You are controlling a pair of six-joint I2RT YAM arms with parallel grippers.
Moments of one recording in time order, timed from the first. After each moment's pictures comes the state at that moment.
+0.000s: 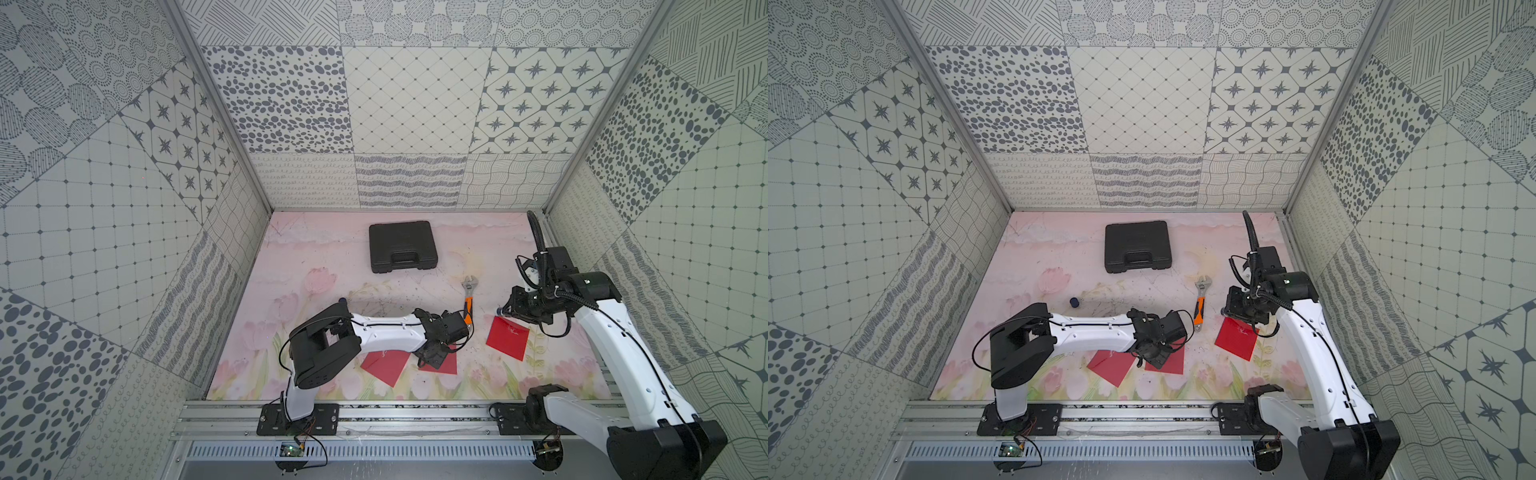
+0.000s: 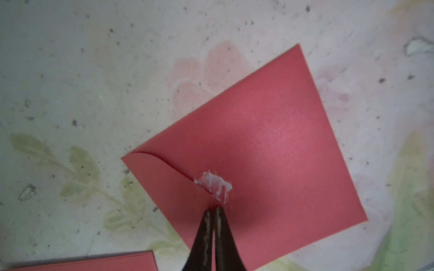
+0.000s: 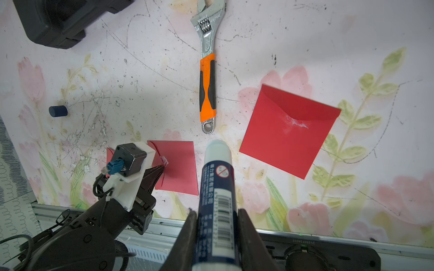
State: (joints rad) left arm -1.20 1.91 1.24 -0.70 -0.10 -0.53; right arm 0.13 1.10 1.14 -1.28 -0.22 0.36
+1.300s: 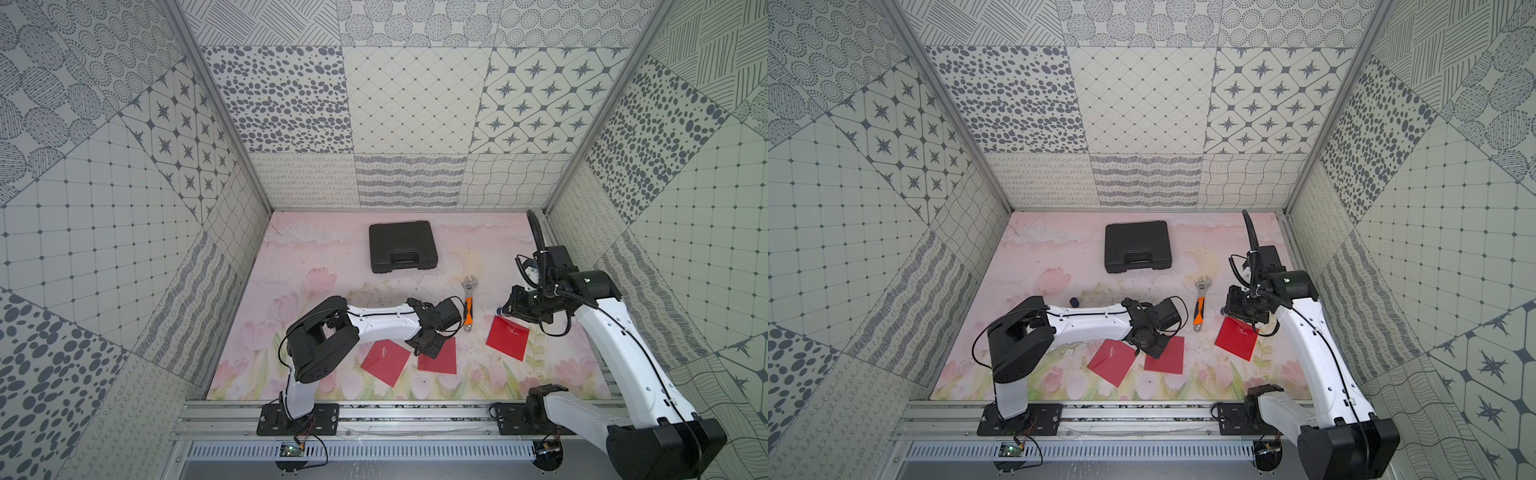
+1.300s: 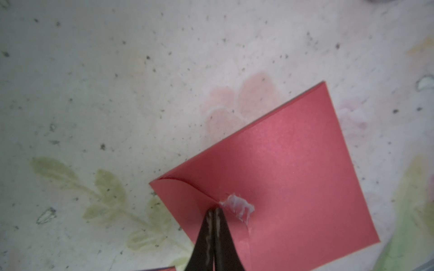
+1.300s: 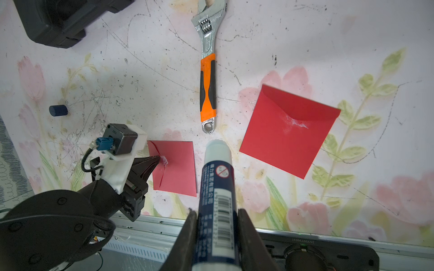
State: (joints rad) left arm -1.10 1.92 1.25 -0.68 -0.03 -0.47; right arm 0.13 1.10 1.15 -1.29 -0.23 0.36
